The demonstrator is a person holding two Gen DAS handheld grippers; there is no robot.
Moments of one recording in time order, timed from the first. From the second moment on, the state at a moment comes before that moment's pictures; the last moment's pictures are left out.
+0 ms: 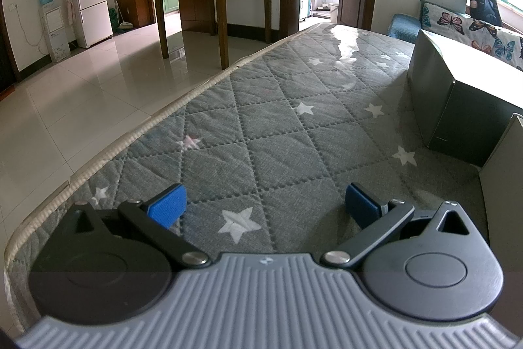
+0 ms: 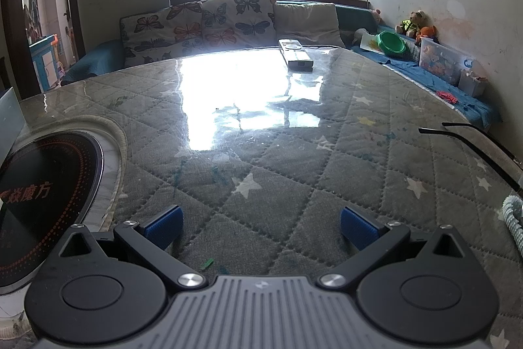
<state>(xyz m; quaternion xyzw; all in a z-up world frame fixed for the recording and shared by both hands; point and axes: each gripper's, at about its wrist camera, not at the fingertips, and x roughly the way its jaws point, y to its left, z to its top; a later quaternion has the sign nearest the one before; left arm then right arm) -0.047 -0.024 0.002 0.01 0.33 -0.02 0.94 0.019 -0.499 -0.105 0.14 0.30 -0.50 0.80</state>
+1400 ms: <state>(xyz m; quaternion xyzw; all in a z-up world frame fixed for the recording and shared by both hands) -0.074 -0.024 0.003 0.02 0.35 -0.08 0.93 0.025 -0.408 -0.081 0.10 0.33 -0.44 0.83</state>
